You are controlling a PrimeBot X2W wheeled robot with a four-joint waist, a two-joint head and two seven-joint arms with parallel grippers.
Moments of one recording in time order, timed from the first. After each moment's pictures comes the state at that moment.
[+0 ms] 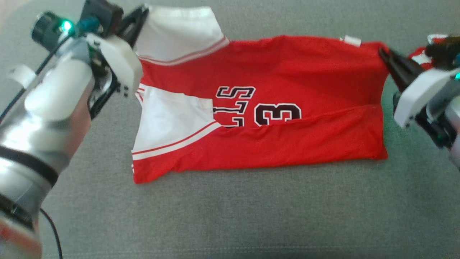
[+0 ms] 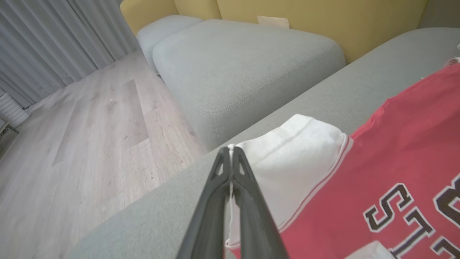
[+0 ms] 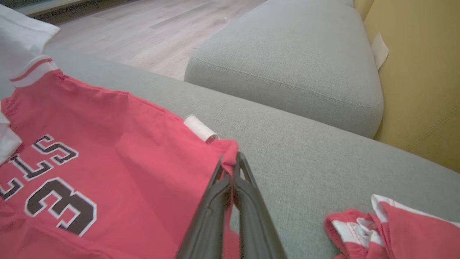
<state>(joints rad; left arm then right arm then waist) -1.14 0.35 -1.12 0.90 -0.68 -0.11 -0.23 -0.90 -0.63 1.01 0.72 0.86 0.13 -0.11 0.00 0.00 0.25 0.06</state>
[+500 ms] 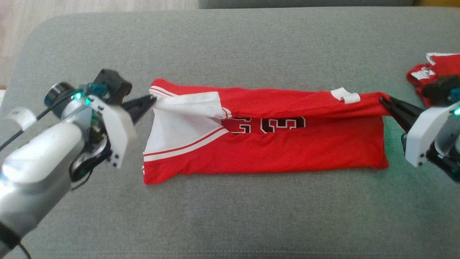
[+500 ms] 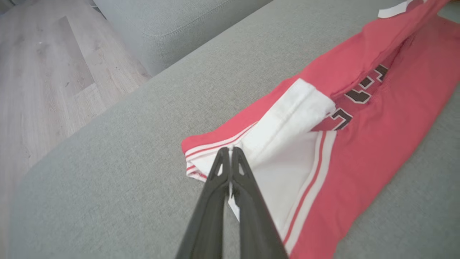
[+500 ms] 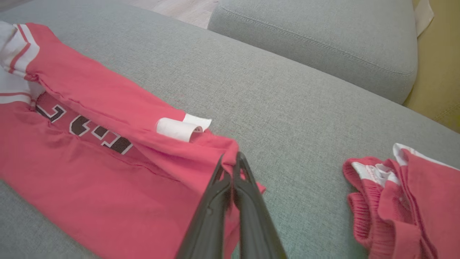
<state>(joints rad) -0.91 0.63 -1.22 0.43 -0.81 -0.12 0.04 -0.80 -0.78 1.15 0.56 0.95 0.13 -0.01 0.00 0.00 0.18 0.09</state>
